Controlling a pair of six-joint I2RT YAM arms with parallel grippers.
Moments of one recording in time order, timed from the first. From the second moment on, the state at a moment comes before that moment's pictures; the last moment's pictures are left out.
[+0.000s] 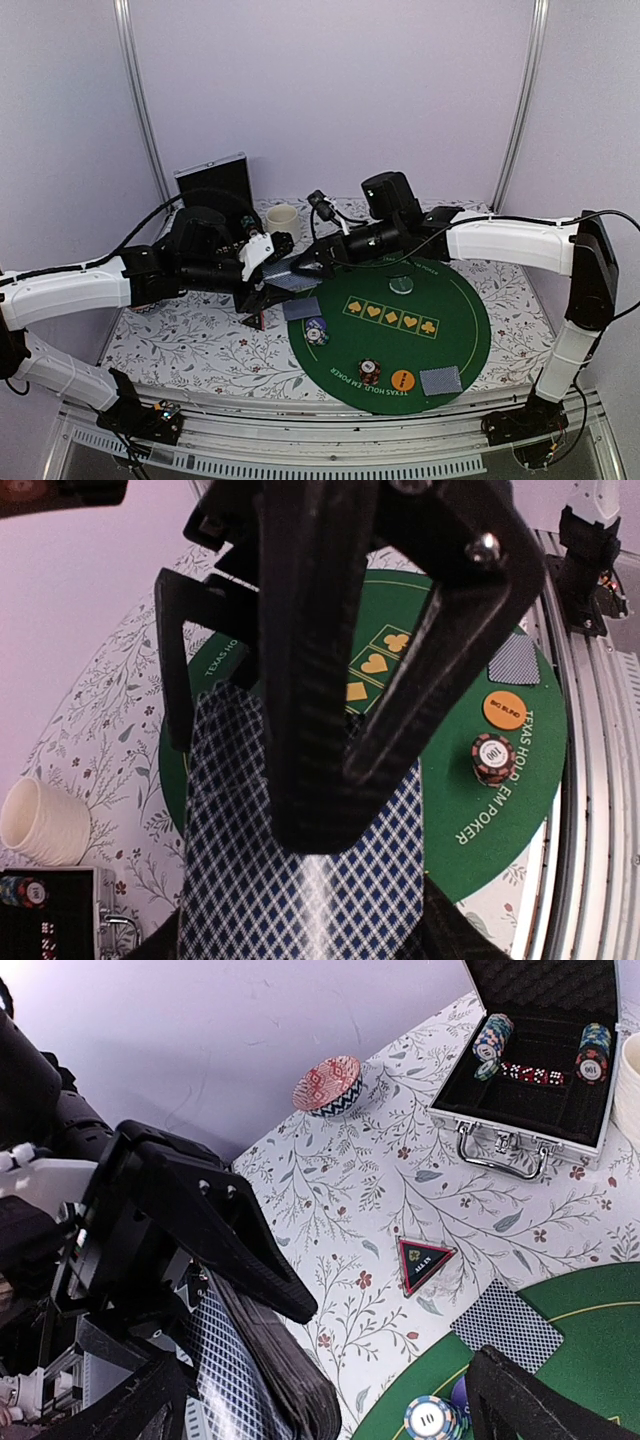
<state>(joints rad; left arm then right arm) -0.83 1.24 0.87 -0.16 0.27 0.35 0.86 1.78 1.41 -0.13 -0.59 0.29</state>
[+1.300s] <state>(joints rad) -0.83 1.24 0.87 -0.16 0.25 0.35 0.82 1.69 1.40 -0.37 -0.52 0.23</state>
